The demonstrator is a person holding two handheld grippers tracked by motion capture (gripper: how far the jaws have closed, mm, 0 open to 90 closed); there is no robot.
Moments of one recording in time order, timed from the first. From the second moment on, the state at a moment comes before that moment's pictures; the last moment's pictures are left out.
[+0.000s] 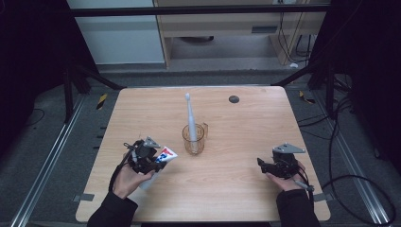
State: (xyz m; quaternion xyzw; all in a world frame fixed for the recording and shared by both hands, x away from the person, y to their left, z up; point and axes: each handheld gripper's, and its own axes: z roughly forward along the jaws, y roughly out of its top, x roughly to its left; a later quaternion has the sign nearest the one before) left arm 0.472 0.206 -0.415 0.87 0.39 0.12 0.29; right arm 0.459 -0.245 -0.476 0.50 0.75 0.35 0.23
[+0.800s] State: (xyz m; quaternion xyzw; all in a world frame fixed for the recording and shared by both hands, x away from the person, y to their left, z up) left arm 0.485 0.201 -0.365 0.80 0.40 0.21 0.39; right arm 0.459 -0.245 -0.478 0.50 0.75 0.36 0.25
